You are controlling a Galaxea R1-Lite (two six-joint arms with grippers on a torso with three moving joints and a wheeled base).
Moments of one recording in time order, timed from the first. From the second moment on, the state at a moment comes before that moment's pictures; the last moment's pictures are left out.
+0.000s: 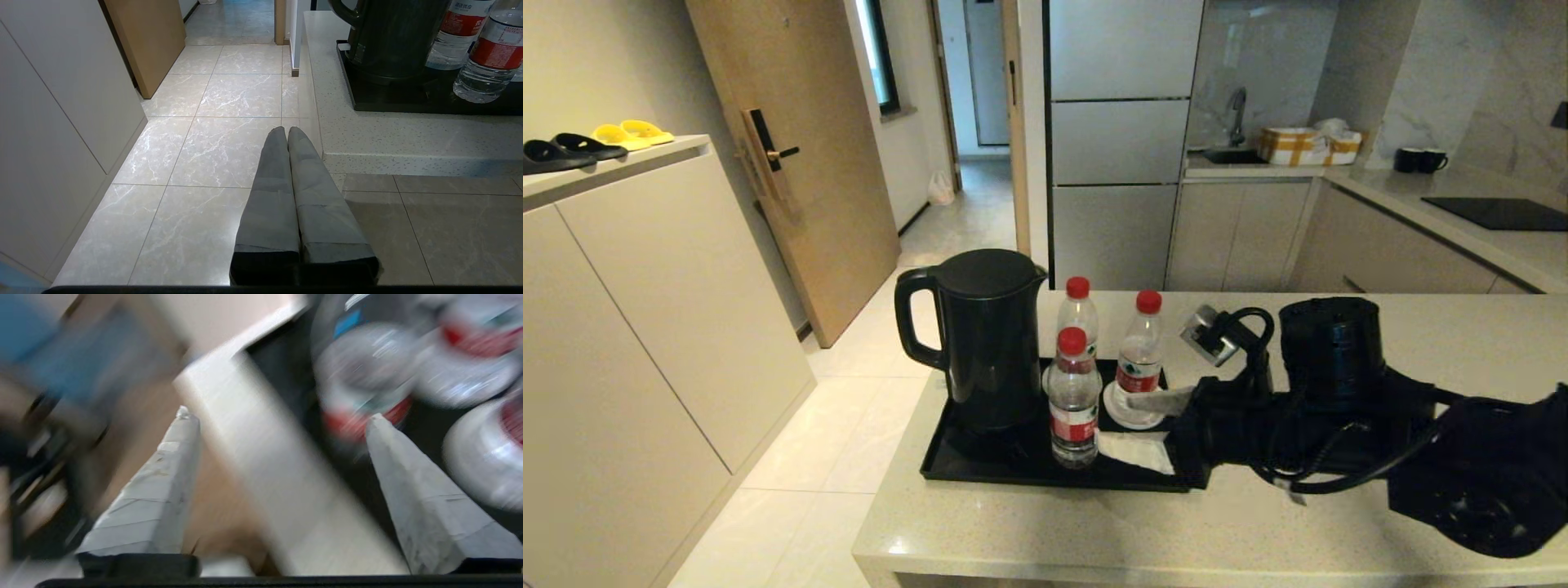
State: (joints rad) left arm 0.00 0.00 -0.02 0.06 0.00 0.01; right arm 0.57 1.84 -0.71 -0.74 0.48 0.05
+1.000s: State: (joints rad) left arm 0.00 0.00 -0.02 0.06 0.00 0.01; right arm 0.63 2.12 -0.86 -0.92 0.31 0.09
